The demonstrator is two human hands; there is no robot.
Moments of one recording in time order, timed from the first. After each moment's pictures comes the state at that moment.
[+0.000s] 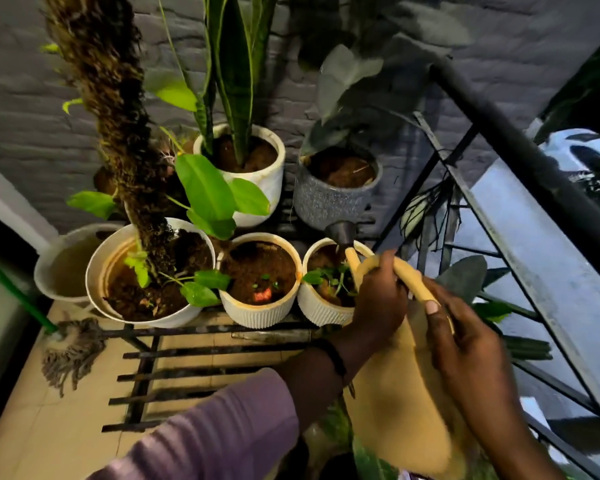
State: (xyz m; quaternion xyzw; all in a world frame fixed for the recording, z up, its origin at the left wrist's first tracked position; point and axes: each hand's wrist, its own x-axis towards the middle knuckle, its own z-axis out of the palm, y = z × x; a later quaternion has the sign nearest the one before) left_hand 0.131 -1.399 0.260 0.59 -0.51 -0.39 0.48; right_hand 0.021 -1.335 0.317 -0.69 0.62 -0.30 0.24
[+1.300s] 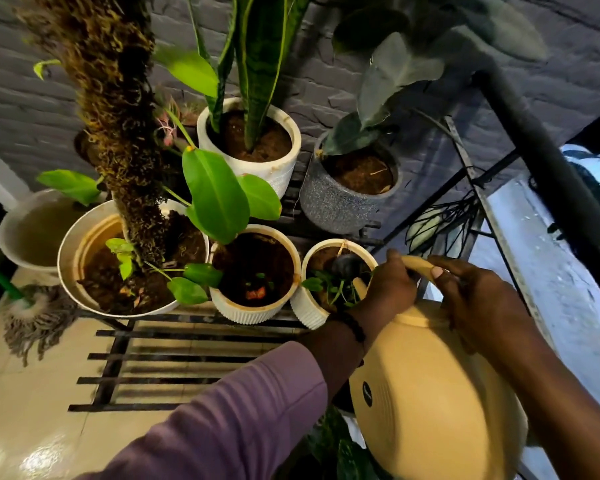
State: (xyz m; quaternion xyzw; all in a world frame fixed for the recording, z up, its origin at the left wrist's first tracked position) left_hand 0.162 -1.498 0.252 0.61 -0.44 -0.55 0.36; right_hand 0.088 -1.454 0.376 -0.73 0.66 -0.03 0.17
